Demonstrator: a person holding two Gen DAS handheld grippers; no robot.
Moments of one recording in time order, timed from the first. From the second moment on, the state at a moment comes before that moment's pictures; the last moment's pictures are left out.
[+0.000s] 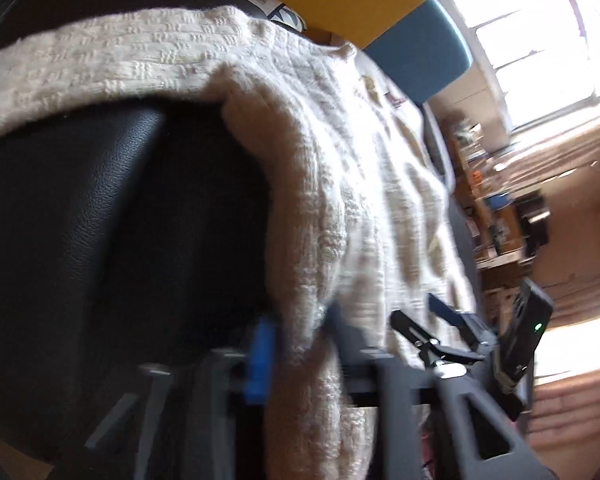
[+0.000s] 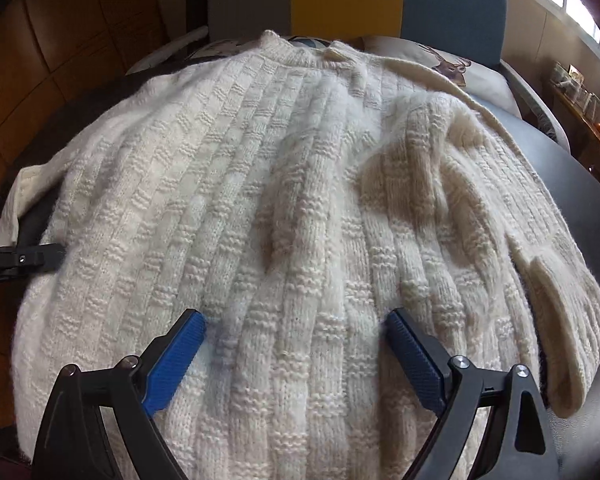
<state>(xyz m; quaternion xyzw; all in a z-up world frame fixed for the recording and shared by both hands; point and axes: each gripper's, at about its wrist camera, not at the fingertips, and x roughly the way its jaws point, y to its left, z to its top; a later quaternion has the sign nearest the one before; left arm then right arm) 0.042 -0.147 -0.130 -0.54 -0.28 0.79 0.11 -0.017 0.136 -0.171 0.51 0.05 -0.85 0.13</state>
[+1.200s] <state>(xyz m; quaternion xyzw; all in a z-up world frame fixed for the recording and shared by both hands) 0.106 -0.343 -0.128 -0.45 -0.18 0.87 -0.09 -0.011 0.138 -0.173 0.49 0.04 -0.87 0.11</state>
